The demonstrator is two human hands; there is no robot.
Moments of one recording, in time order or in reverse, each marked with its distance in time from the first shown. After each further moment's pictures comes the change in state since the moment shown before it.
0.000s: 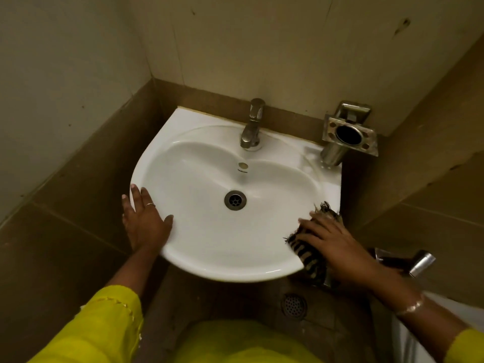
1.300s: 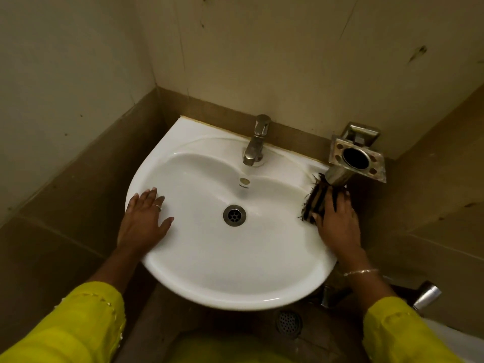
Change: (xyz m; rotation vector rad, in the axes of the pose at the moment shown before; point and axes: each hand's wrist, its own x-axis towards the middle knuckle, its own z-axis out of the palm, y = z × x) left_hand 0.048 -0.013 0.002 0.206 -0.007 0.447; right_hand 0.085 0.055 0.013 0.106 0.176 0.717
